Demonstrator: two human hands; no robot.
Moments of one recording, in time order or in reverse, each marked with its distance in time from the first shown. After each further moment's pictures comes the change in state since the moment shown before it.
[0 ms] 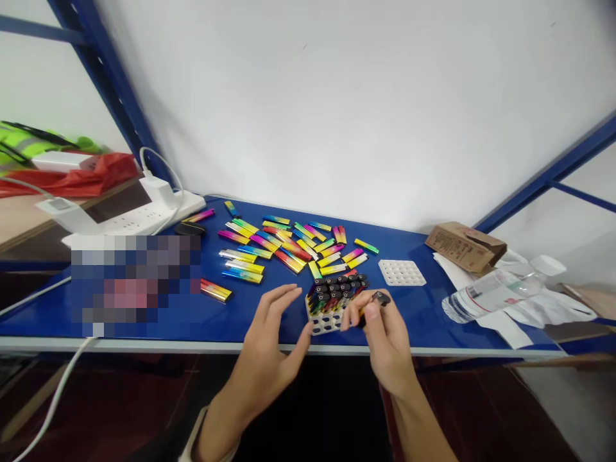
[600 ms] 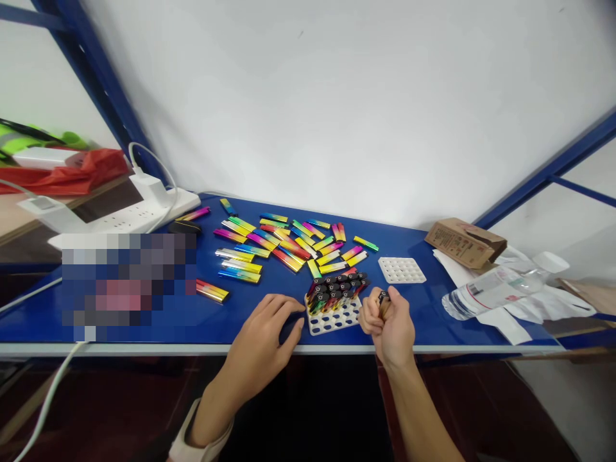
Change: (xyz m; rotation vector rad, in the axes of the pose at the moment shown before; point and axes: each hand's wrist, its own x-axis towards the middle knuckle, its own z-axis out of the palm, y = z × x) left_hand 0.007 -0.029 -0.004 0.077 -0.342 0.002; right_hand 0.016 0.027 -0.022 0.318 0.149 0.352
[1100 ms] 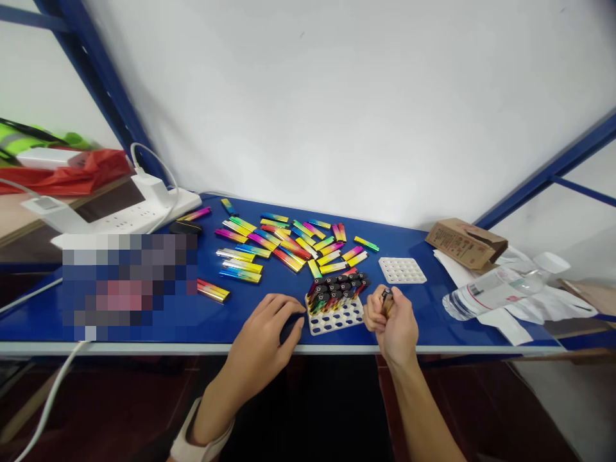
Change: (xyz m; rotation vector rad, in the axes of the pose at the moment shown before) left_hand 0.000 -0.001 0.001 0.006 -0.005 0.003; right_hand 0.003 -0.002 -0.007 -0.073 0.007 -0.051
